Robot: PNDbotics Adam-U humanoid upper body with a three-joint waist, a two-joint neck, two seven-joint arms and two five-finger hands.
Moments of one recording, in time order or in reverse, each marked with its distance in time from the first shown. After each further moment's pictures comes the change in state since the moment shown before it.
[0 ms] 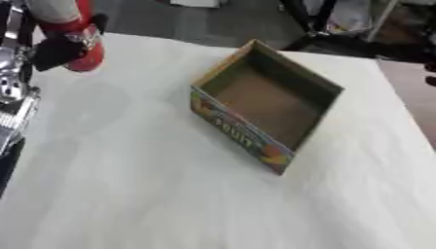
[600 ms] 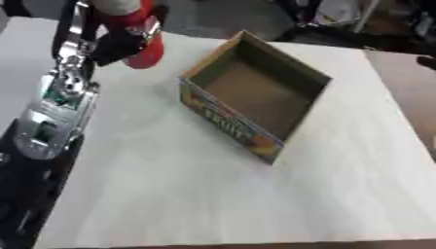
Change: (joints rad) left arm -0.031 -0.231 -0.063 -0.013 -0.018 0.030 -0.013; right arm -0.036 0.008 -0.006 -0.013 -0.009 -0.012 -0.008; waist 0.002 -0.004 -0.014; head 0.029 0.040
